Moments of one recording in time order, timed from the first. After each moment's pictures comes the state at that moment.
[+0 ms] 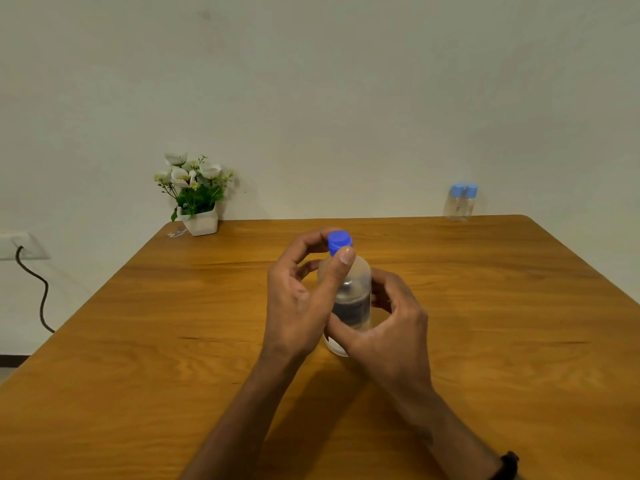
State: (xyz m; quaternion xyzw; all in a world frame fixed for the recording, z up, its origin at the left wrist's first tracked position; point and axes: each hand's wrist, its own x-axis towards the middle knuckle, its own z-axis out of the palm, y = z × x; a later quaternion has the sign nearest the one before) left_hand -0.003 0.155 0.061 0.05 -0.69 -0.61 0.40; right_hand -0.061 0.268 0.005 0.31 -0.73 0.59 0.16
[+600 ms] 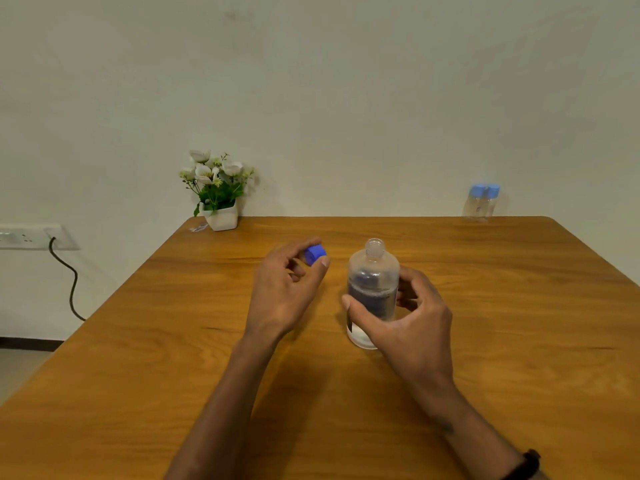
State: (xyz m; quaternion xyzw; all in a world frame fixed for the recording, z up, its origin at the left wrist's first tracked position) left_hand 0.000 0.090 0.041 0.18 -0.83 -0.40 0.35; right_hand -0.067 0.269 0.004 0.28 -0.75 0.58 0.16
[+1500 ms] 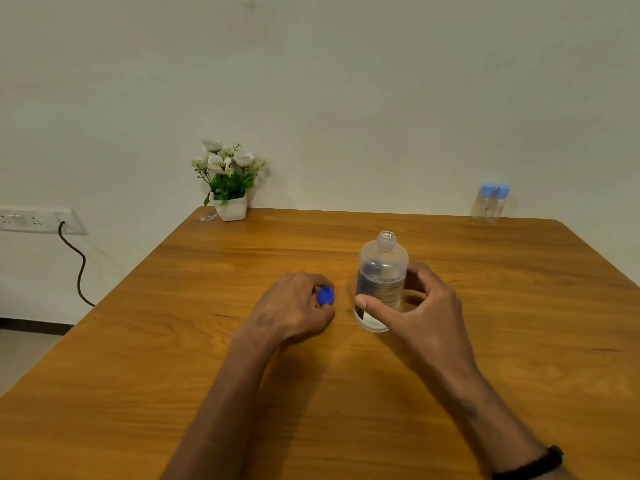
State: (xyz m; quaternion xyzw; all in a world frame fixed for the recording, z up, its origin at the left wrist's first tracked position) left_hand 0.011 0.084 0.035 0.17 -0.95 -0.26 0.06; right_hand -0.077 0.282 0.011 0.29 -0.79 0.54 0.06
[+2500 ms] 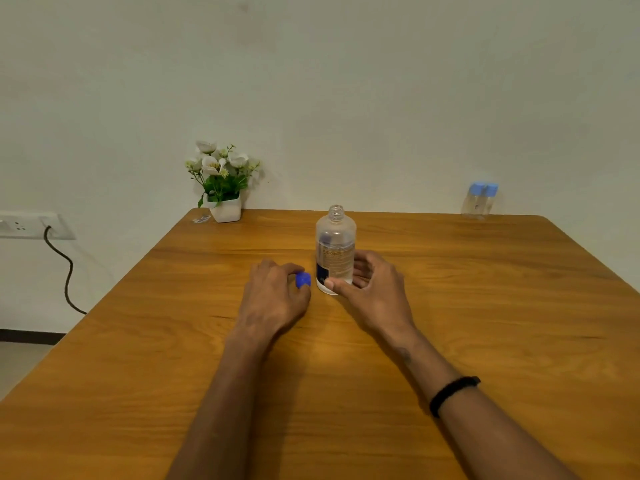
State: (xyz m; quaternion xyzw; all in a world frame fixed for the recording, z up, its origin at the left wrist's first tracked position) left_hand 0.013 0.058 0.016 0.28 -0.92 -0.22 0.15; right_hand -0.091 0.210 0.000 0.28 -0.78 0.57 -0.02
